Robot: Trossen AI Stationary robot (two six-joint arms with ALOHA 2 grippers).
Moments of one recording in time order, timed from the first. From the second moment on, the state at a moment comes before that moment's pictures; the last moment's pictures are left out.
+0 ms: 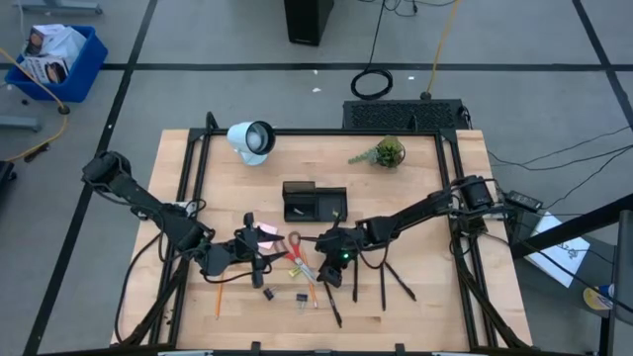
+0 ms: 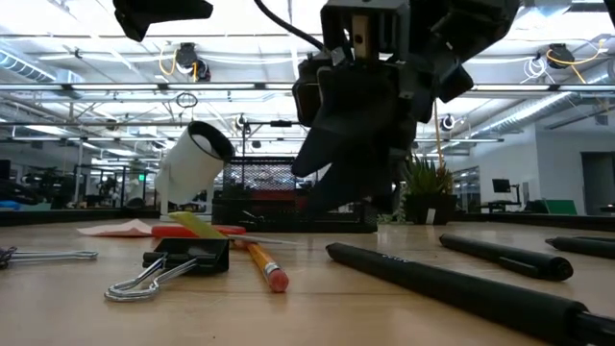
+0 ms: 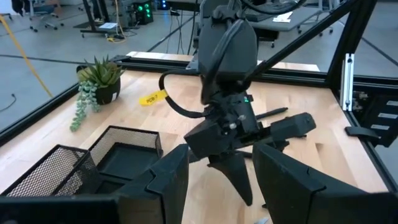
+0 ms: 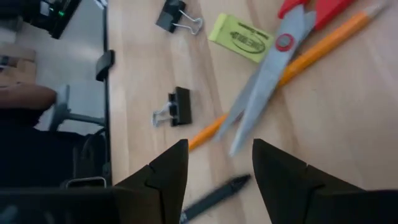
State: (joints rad) left arm -0.62 1.26 0.71 0.17 -0.77 -0.30; right arm 0.20 1.95 1.04 0.19 -0.35 0.78
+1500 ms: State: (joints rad) left arm -0.64 1.26 0.71 0.13 -0.76 -0.36; right arm 0.17 2.05 1.04 0.25 -0.44 0.99
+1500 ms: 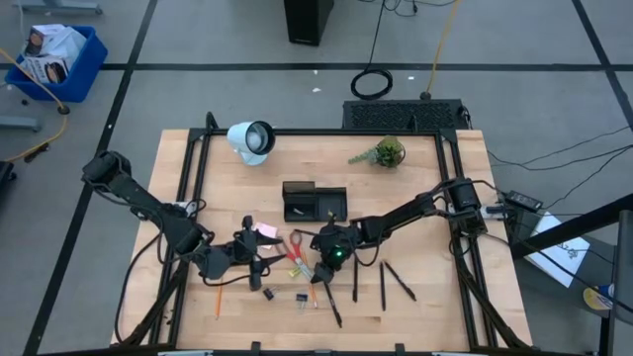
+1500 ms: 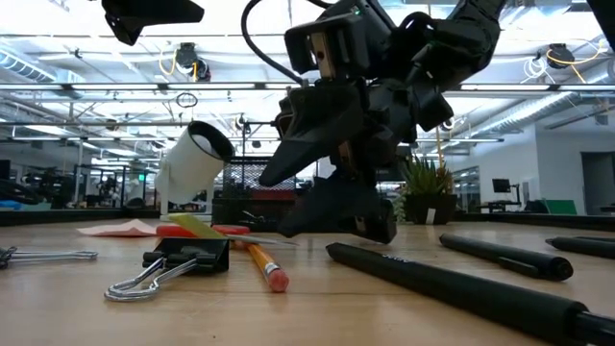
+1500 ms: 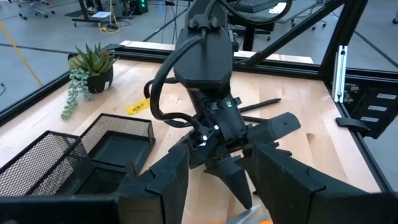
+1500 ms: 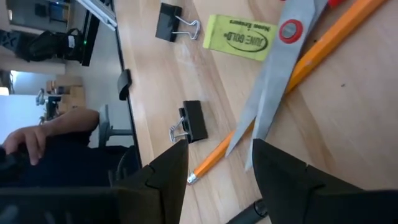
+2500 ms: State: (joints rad) left arm -0.65 1.26 0.71 0.10 -0.76 -0.40; right arm 0.21 2.14 1.10 0.18 -0.45 1.11
